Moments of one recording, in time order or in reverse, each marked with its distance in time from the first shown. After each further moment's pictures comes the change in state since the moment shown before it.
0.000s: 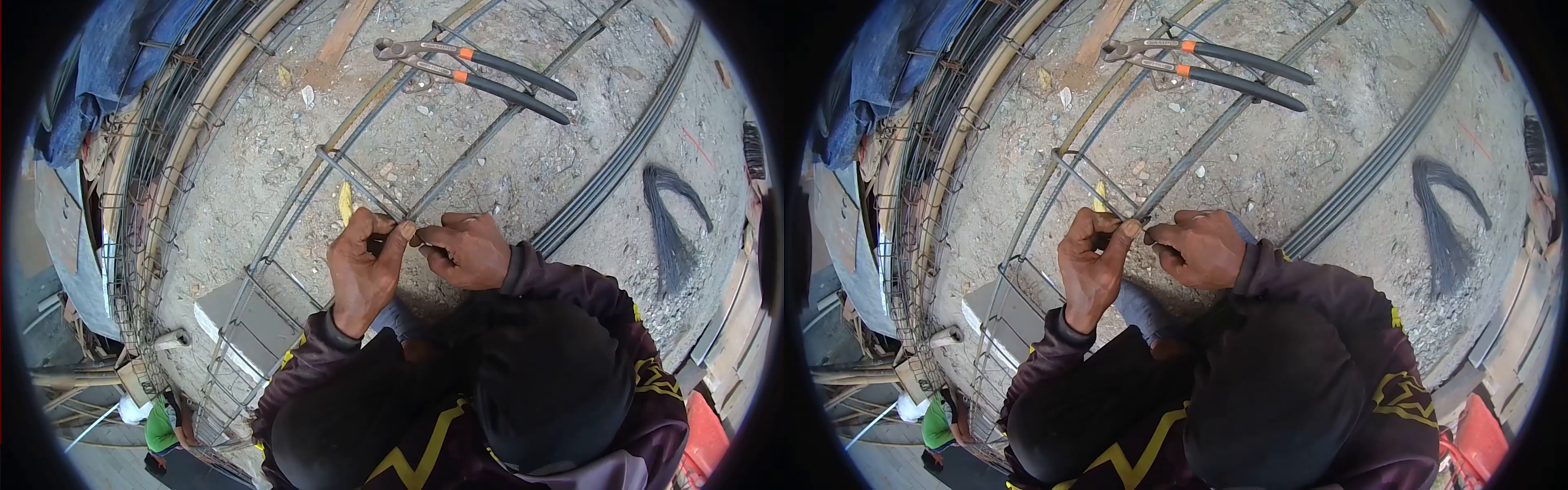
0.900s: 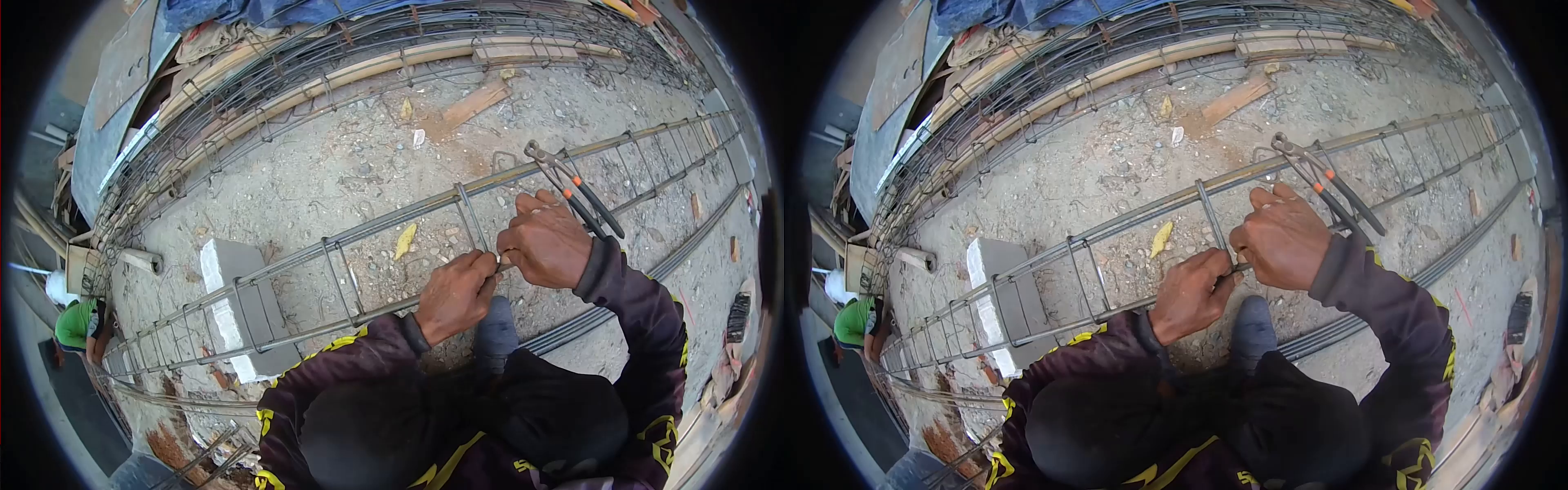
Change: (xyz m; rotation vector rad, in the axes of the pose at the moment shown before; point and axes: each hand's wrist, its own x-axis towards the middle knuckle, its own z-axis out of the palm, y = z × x) left_hand -0.006 0.010 0.001 0.299 0.093 0.336; right_hand 0.112 -0.092 -0.100 -0.671 -0.451 -0.444
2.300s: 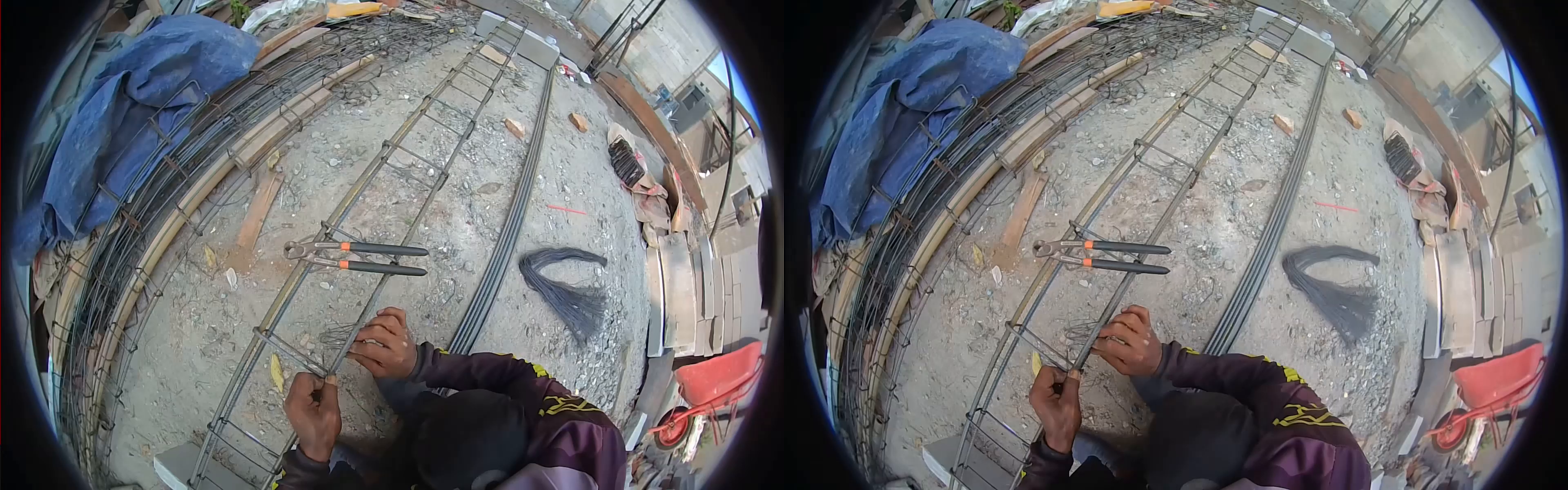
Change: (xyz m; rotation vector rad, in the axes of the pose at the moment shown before) left_hand 0.000 -0.011 0.021 -0.228 0.039 -0.151; right_hand -0.072 0.003 0.170 -0.056 1.094 0.343
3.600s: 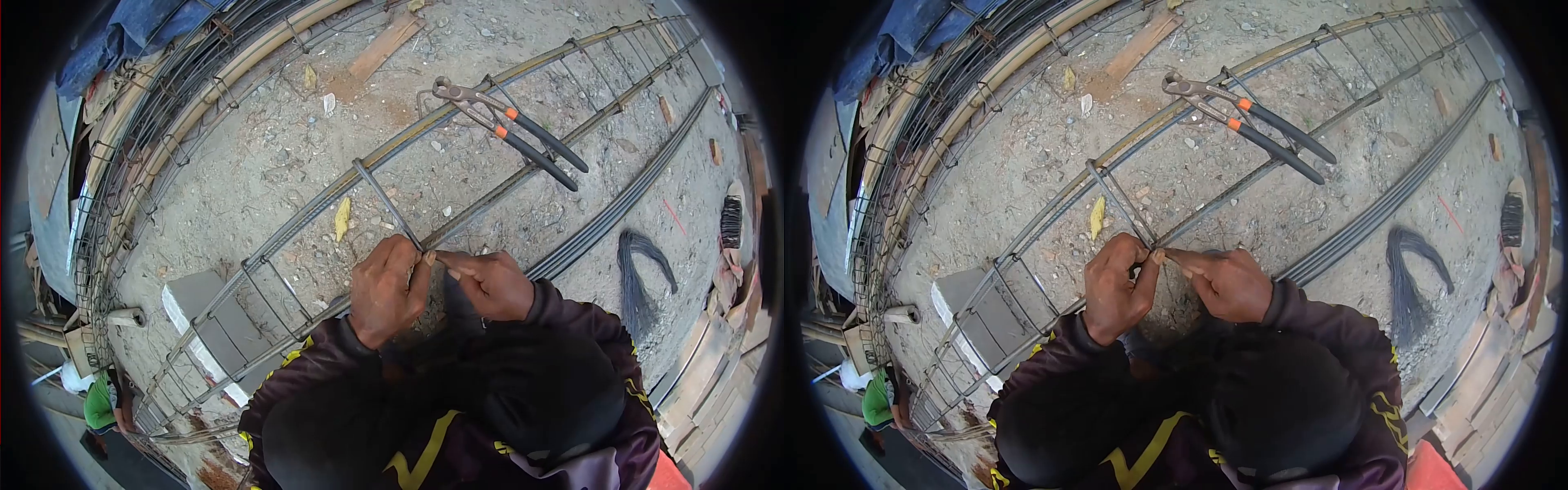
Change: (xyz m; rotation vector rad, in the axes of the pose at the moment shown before) left_hand 0.001 0.002 -0.008 0.282 -0.024 0.181; right_hand 0.034 -0.041 -0.037 0.515 -0.852 0.501
